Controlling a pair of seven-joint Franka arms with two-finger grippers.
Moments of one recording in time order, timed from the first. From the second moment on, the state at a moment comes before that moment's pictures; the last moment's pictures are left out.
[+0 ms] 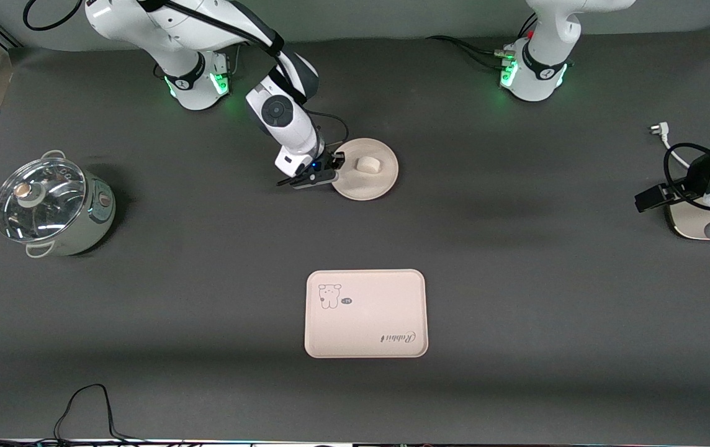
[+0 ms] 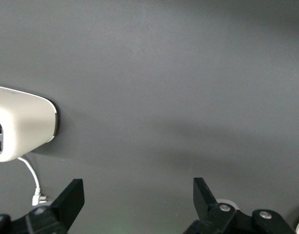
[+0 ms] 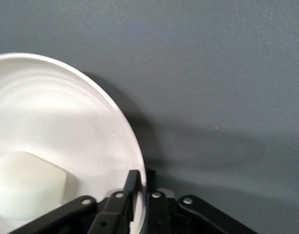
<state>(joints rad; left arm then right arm) -0.04 0.07 0.04 -1.68 0.07 1.65 -0.20 0.51 0.40 0.37 -2.36 0.18 2.83 0.59</state>
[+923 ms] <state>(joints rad) 0.04 0.09 -0.02 -1.63 0.08 1.63 -0.08 0.47 0.33 0.38 -2.17 0.25 2.60 0.60</state>
